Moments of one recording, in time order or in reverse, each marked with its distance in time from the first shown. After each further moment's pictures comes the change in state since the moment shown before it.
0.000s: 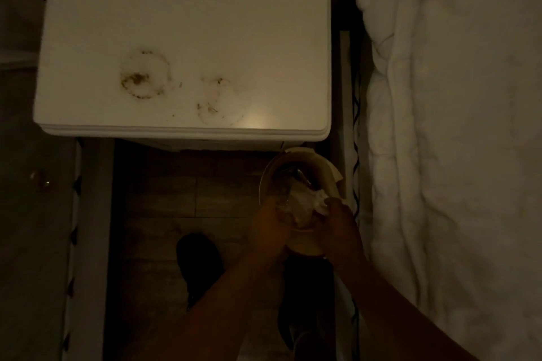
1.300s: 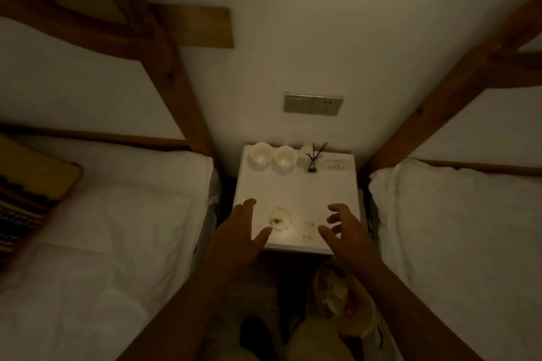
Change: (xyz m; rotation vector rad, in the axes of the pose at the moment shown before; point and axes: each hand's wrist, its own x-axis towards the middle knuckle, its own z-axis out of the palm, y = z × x) left_hand -0.212 0.208 -0.444 0.410 0.308 0.525; right_hand -0.225 -0.390 -0.116 -0.042 0.107 -0.528
